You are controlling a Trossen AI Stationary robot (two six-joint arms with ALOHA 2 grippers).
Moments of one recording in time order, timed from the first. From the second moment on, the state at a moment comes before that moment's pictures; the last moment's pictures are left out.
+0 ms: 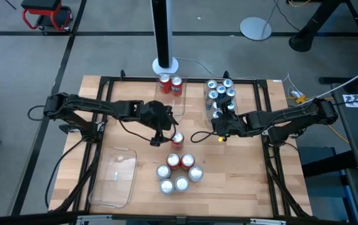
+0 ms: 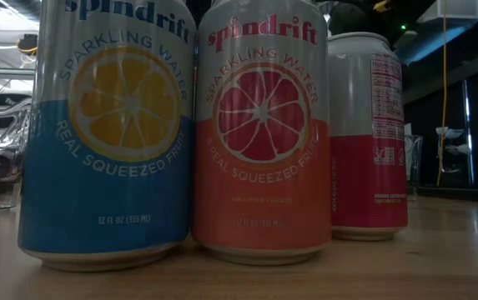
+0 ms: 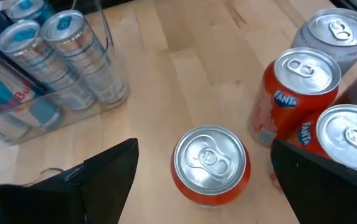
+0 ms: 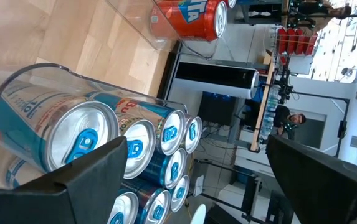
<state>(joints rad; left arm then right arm) 0.06 1.45 1.03 -0.27 0.13 0.31 0.15 1.30 0.99 -0.68 0.94 -0.67</state>
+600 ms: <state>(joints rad) 0.06 1.57 0.94 -0.04 0.21 0.25 0.15 1.30 0.99 -0.66 0.95 -0.69</state>
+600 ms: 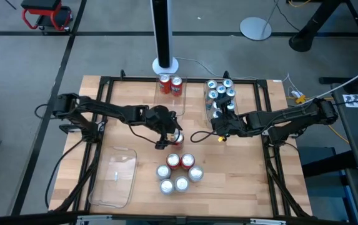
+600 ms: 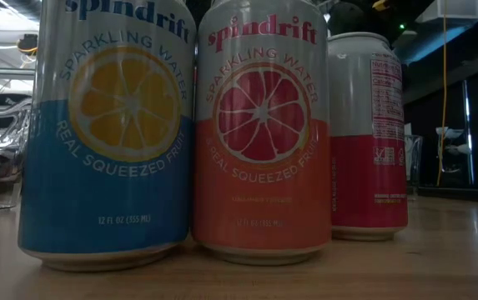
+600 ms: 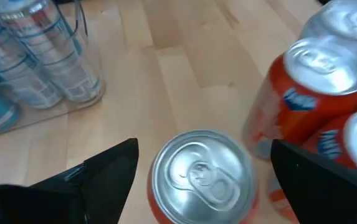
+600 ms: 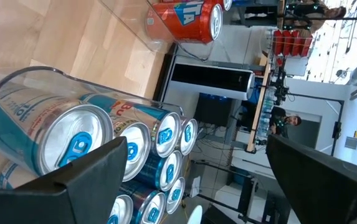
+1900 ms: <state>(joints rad) 0.08 1.42 0.96 -0.04 0.02 0.25 0.15 1.30 0.99 -0.67 0.95 -0.69</state>
